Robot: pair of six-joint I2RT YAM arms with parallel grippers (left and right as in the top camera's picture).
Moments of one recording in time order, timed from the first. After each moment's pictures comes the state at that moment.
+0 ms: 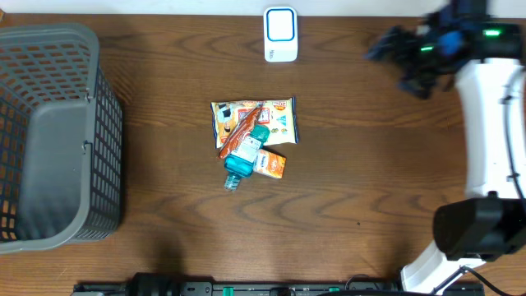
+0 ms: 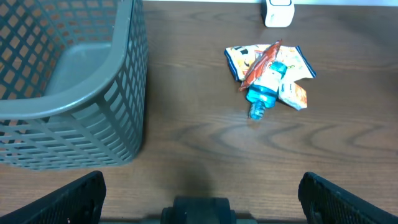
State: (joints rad) left arm -0.06 0.26 1.41 -1.70 -0.01 -0.04; right arm 0.03 1.86 1.95 -1.24 -0.38 0.54
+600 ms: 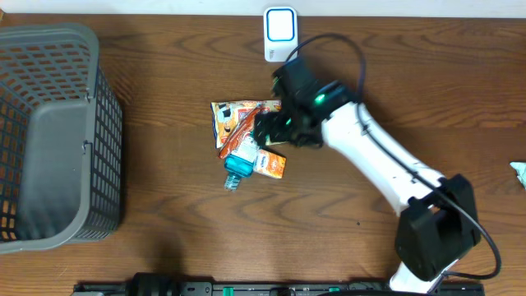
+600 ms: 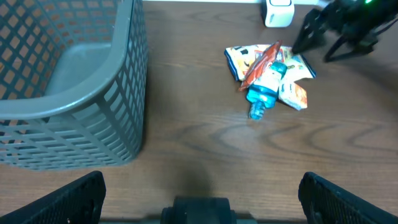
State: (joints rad) left arm -0.06 0.26 1.41 -1.70 -0.01 -0.04; right arm 0.61 1.86 1.50 -0.86 -0.22 0.50
